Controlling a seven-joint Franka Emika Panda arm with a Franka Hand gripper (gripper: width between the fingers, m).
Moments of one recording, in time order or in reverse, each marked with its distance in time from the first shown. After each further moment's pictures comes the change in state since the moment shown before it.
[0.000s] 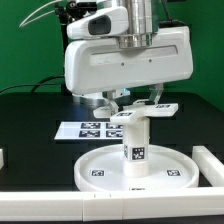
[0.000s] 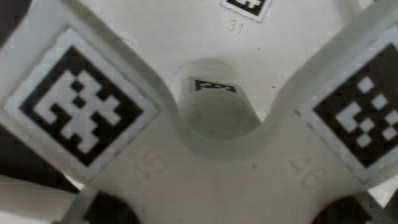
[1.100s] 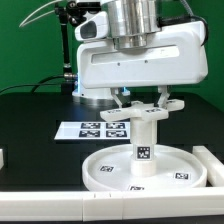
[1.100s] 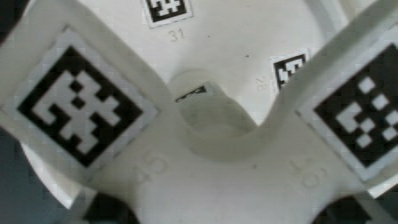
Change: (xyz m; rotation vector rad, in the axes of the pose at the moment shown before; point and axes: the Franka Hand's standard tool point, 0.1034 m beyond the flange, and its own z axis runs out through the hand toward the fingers) arm 0.002 -0.012 0.000 0.049 0.015 0.975
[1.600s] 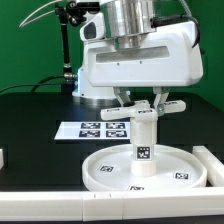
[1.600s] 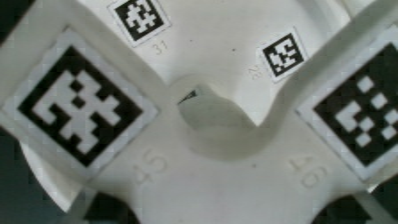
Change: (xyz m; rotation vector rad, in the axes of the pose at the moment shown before) arm 0.000 0.001 0.000 0.019 -0.010 0.303
